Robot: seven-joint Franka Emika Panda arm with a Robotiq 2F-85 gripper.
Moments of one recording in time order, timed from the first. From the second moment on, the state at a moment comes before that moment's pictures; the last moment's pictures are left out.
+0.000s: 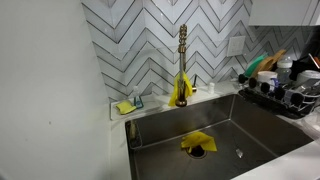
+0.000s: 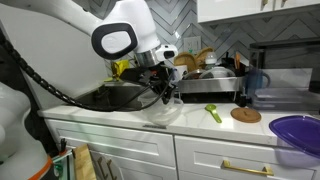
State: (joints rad) arm -0.02 -0.42 -0.24 -2.64 0.07 2.50 -0.49
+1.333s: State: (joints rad) arm -0.16 -0.58 -0.20 -2.55 -0.14 2.35 -0.36
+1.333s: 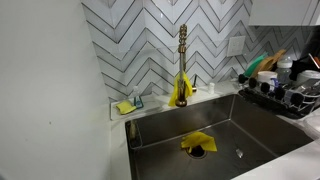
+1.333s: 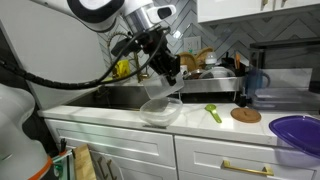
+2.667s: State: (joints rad) arm -0.20 -0.52 -0.05 -2.36 -0.25 2.46 0.01
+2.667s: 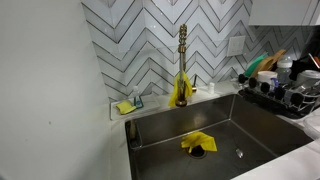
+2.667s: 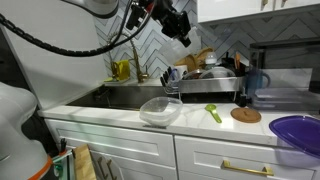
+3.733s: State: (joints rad) arm -0.32 -0.22 0.20 -2.20 -0.65 2.59 0.85
